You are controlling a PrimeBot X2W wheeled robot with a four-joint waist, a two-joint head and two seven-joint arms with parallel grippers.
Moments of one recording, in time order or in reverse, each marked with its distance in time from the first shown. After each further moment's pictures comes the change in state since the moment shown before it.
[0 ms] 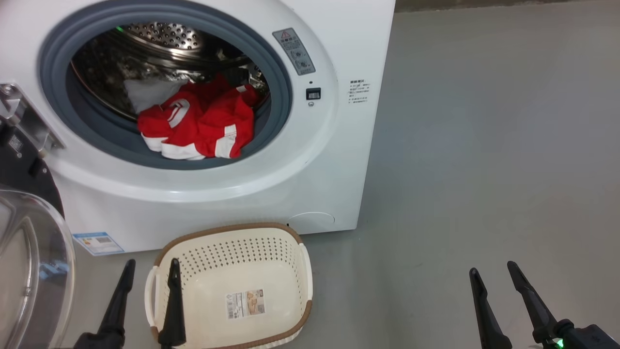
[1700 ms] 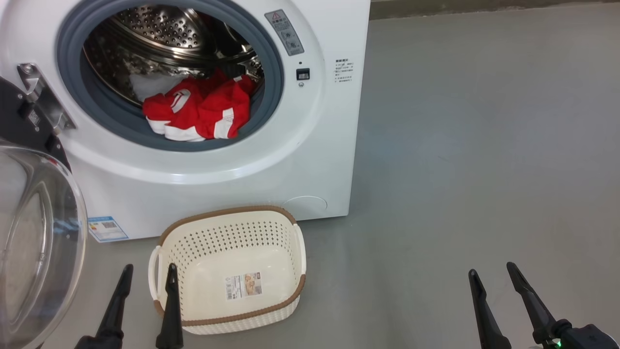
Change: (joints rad) left arm 0.005 -0.006 0.020 0.018 0.019 -0.016 0.002; right arm 0.001 0.000 -0.002 0.000 -0.016 0.000 0.009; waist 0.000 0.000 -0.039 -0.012
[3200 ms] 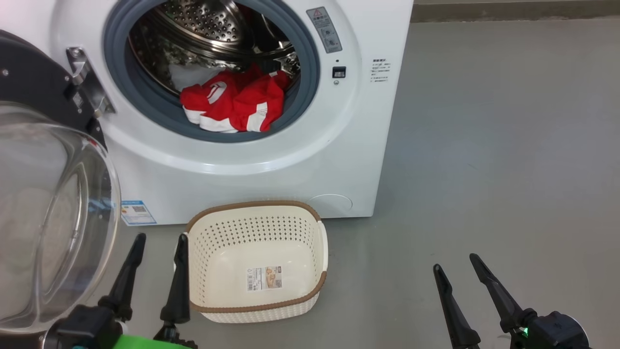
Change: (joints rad) left arm -0.094 -0.020 0.007 -0.005 -0.086 -0.106 0.033; right arm -0.051 -0.006 0.106 0.015 0.007 0.000 0.021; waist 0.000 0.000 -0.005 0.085
